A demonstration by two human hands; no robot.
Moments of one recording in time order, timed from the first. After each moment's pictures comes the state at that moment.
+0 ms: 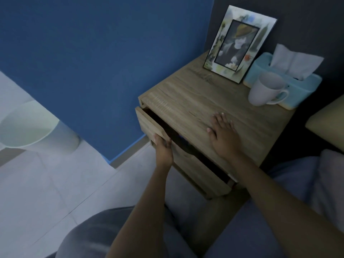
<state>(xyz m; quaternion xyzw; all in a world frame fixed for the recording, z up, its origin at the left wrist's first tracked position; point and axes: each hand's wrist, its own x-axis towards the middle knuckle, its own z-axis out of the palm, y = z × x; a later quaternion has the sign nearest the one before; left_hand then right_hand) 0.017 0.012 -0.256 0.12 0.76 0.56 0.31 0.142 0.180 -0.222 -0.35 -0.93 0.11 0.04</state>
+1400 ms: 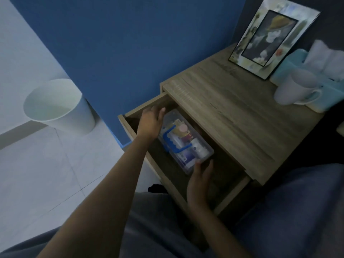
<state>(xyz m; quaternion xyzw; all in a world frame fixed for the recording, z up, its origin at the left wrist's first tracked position) -0.072 -0.041 -0.210 0.29 0.88 0.35 0.11 0.144 -0.045 -0.233 -0.53 -0.52 0.62 0.28</state>
